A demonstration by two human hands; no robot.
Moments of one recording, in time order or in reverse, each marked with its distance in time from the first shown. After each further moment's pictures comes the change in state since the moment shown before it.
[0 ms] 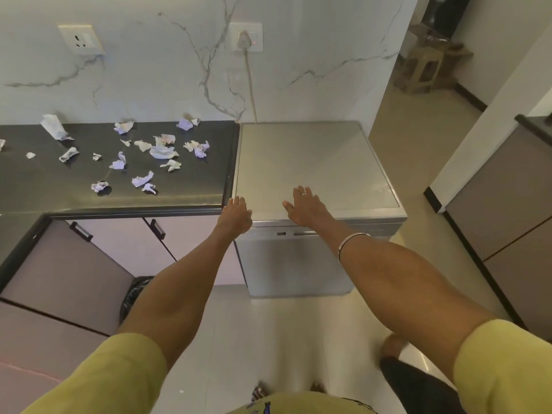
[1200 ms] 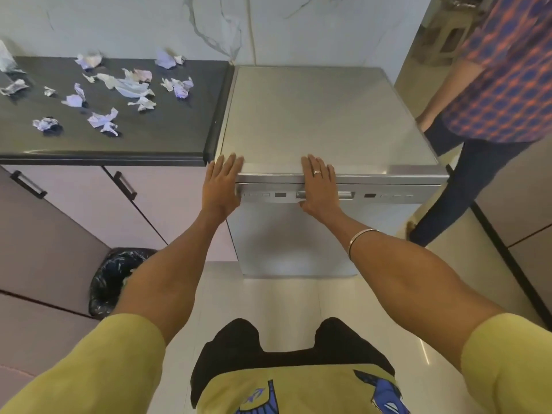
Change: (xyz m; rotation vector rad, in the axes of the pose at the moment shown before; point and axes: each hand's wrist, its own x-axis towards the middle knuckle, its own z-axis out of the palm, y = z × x) left_hand 0.047 -0.069 0.143 0.148 0.478 0.251; right_hand 0.042 0.070 0.162 -0.127 0.306 -0.082
